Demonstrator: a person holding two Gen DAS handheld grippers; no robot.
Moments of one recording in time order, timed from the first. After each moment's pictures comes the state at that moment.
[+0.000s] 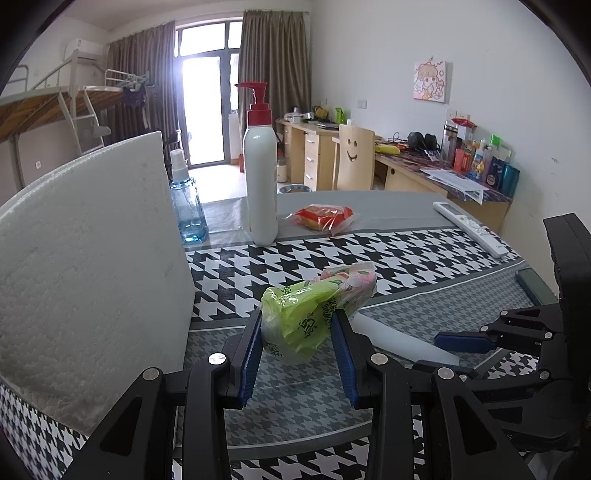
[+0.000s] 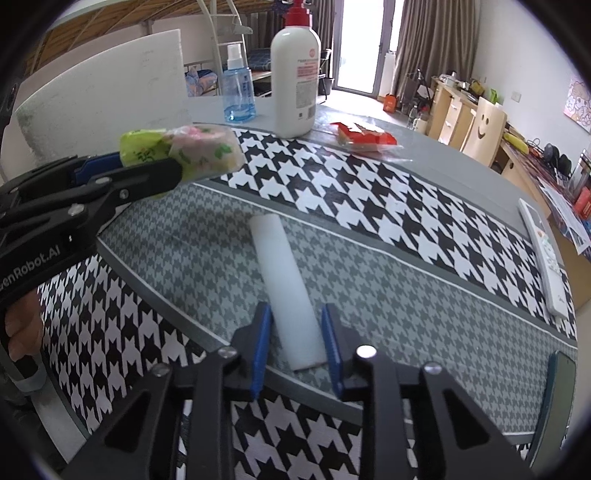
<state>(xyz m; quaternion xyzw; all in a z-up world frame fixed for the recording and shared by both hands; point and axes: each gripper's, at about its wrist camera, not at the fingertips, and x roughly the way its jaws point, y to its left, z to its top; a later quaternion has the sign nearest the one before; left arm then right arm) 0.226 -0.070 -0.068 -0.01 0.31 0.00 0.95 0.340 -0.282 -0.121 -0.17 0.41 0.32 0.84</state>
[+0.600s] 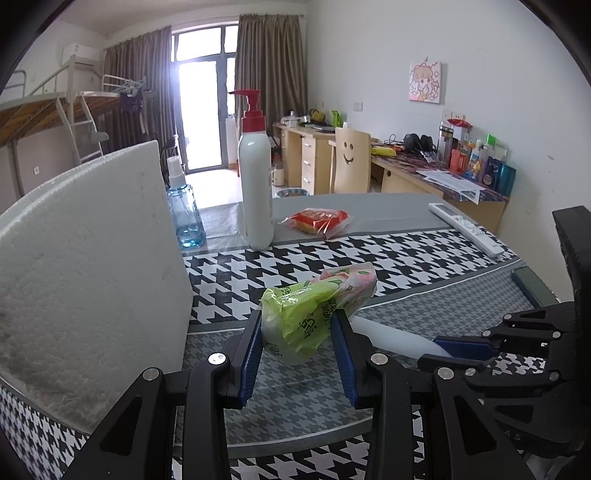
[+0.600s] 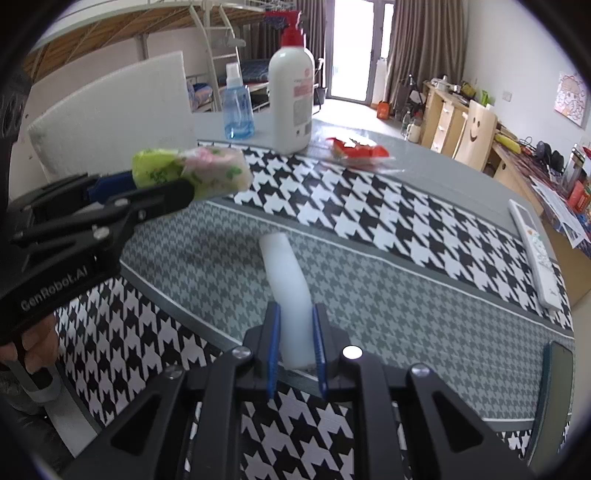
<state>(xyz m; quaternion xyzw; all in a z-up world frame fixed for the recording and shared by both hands) 0.220 -0.071 -0.064 0.00 0.31 0.00 0.95 0.326 -0.292 -0.103 -0.15 0.39 0.31 0.85</state>
